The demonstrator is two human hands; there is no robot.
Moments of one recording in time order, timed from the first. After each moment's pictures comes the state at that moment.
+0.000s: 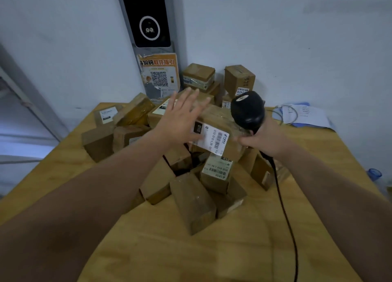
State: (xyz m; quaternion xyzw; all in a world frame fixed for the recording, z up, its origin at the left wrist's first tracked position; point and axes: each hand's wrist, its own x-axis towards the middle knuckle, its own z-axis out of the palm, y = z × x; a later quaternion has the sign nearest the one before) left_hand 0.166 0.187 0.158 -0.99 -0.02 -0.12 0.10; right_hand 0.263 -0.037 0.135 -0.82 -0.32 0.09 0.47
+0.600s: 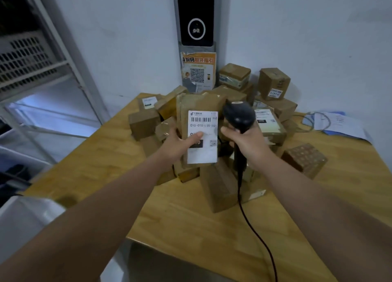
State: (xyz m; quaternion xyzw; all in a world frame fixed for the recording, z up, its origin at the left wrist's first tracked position) left_hand 0.025 0.190 0.116 -0.71 -0.30 -0.17 -0.61; right_hand 0.144 0.034 0.128 -0.68 -0.23 0.21 0.67
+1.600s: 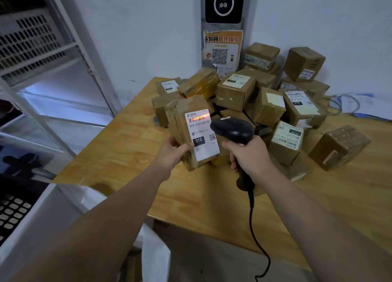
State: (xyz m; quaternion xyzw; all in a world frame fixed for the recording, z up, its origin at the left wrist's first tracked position) left_hand -0.076 0.289 0.043 -0.63 -0.36 -0.17 -0.67; right_hand 0.014 0.102 0.099 -0.78 -0.19 0.22 0.55
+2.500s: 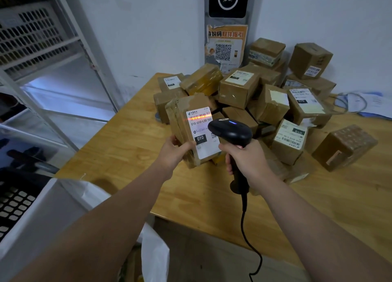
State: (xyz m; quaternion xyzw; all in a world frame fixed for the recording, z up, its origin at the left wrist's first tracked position) left_hand -0.072 0.288 0.031 -0.63 -0.38 -0.18 -0.65; right_hand 0.007 0.102 0.092 -0.75 -0.19 0.25 0.59
